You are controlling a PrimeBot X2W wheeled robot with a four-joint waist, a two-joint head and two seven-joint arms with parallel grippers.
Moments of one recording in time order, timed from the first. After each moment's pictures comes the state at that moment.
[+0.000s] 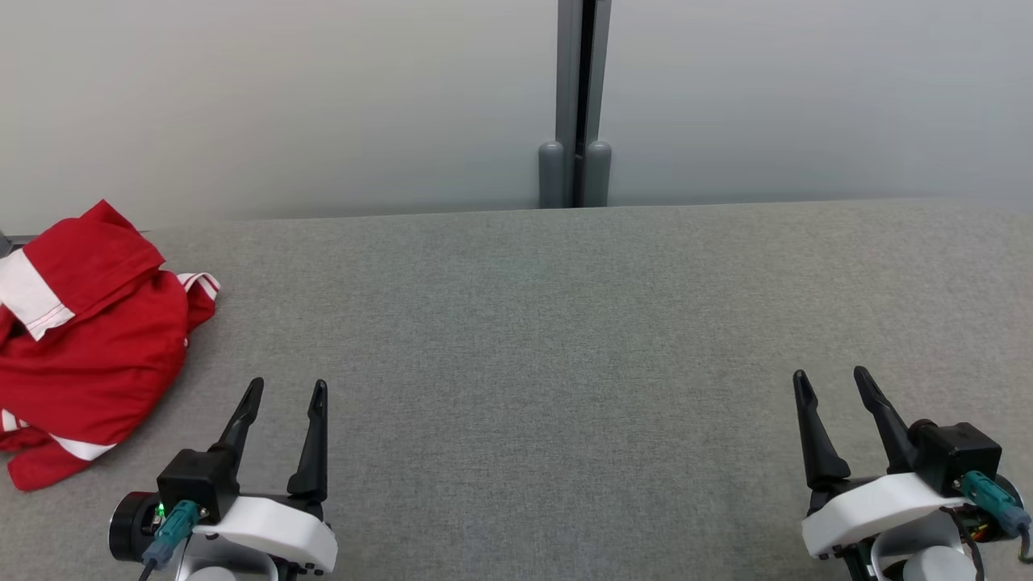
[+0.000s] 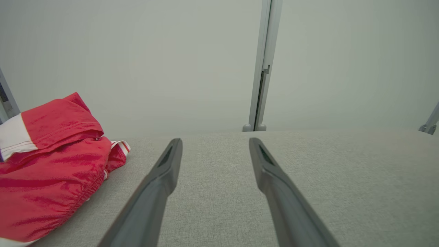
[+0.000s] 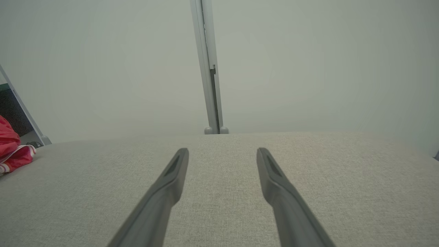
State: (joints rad) left arm -0.10 0.05 -0.02 0.34 -0.13 -0.11 -0.26; right arm -0.12 -0.12 0.10 0.34 0.23 0.13 -0.18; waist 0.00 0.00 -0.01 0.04
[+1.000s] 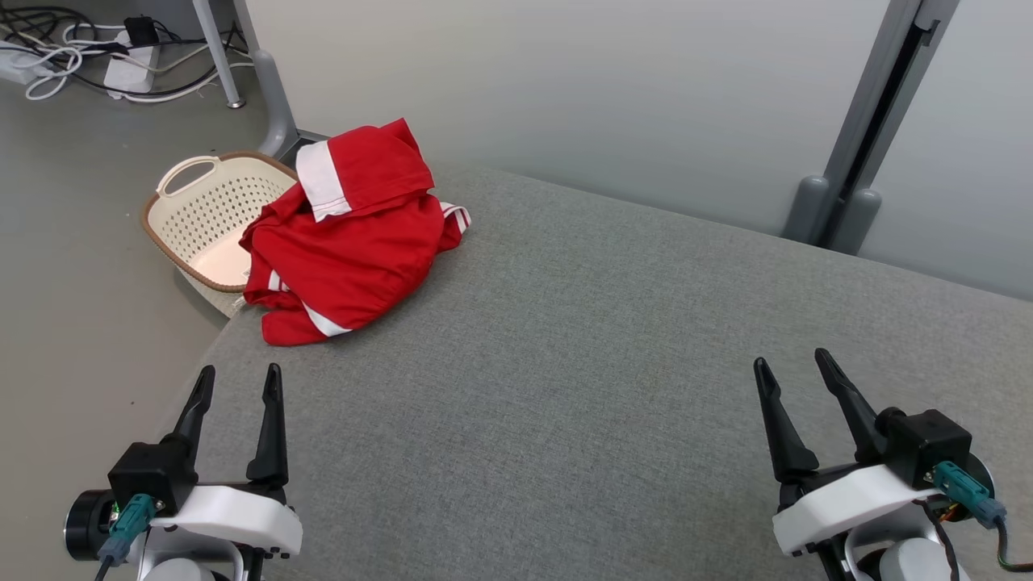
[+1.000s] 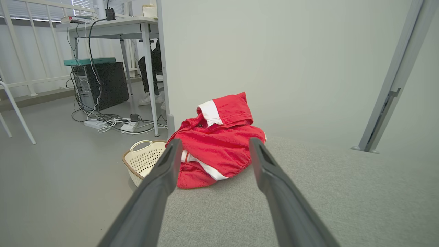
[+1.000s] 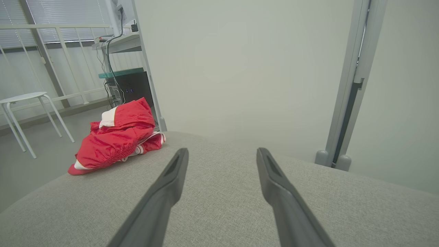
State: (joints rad) left arm -0.12 0.06 0.06 0.33 -0.13 -0.10 -0.26; right arm -0.11 -0.11 0.15 0.23 0.22 0.13 -0.13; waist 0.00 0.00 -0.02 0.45
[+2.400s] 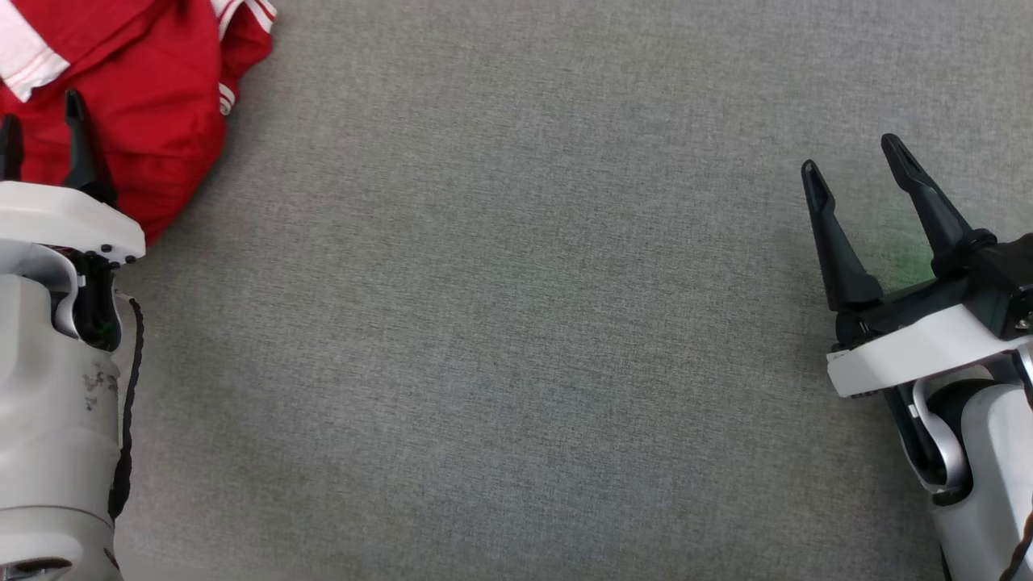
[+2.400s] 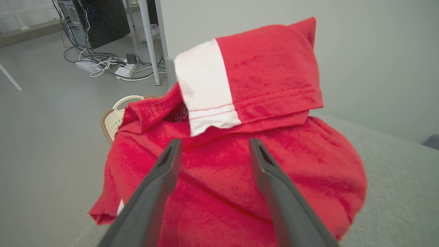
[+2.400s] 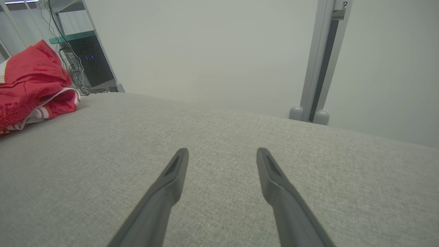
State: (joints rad) left arm -0.87 0.20 0.22 0.99 -0.30 -0.12 -0.26; right arm -0.36 -0.24 0.16 -0.03 0.15 0.13 0.03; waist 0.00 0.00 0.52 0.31
